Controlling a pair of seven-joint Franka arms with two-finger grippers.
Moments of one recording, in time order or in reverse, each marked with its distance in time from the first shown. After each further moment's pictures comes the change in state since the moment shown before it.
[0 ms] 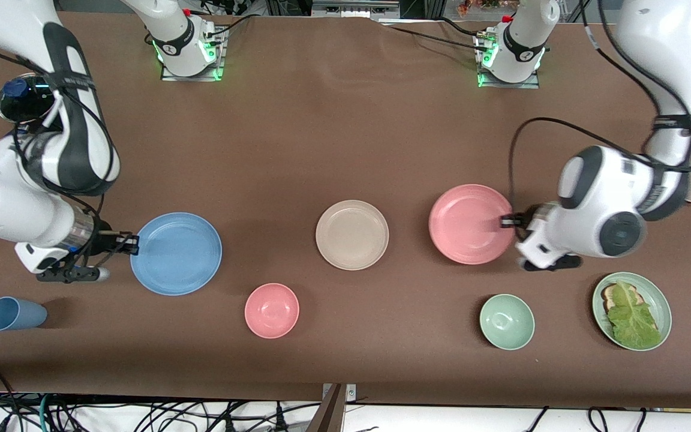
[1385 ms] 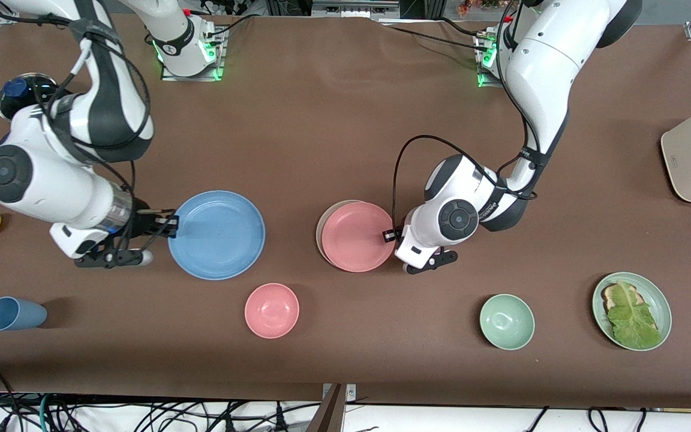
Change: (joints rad) left arm -0.270 0.239 0.006 0.150 -0.054 0.356 -0.383; right arm 0.182 -0.015 0.017 0.111 0.011 -0.141 0.221
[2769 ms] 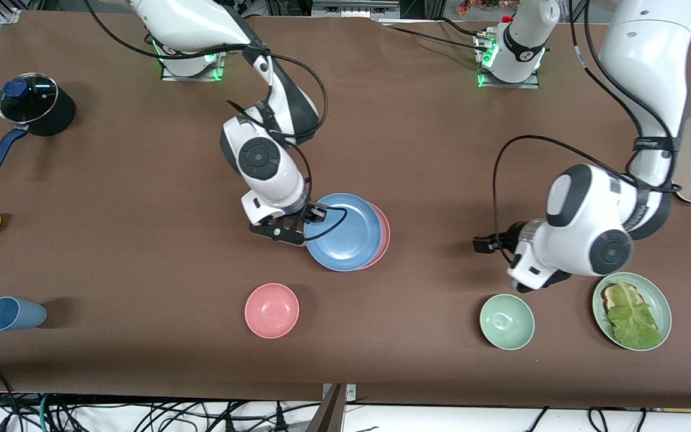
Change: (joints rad) left arm 0.317 -0.127 0.018 0.016 0.000 -0.333 0.287; right arm 0.388 0.226 0.001 -0.001 0.000 0.289 0.654
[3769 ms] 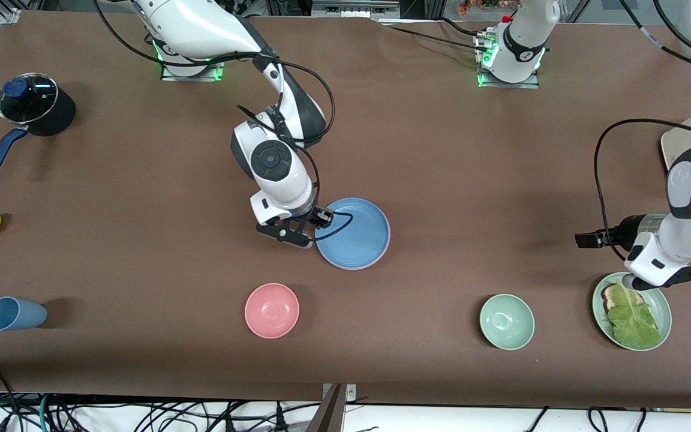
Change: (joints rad) left arm 0.215 -0.132 0.000 0.001 0.200 -0.103 0.266; right arm 0.013 0.021 -0.046 0.023 -0.041 0.041 0.047
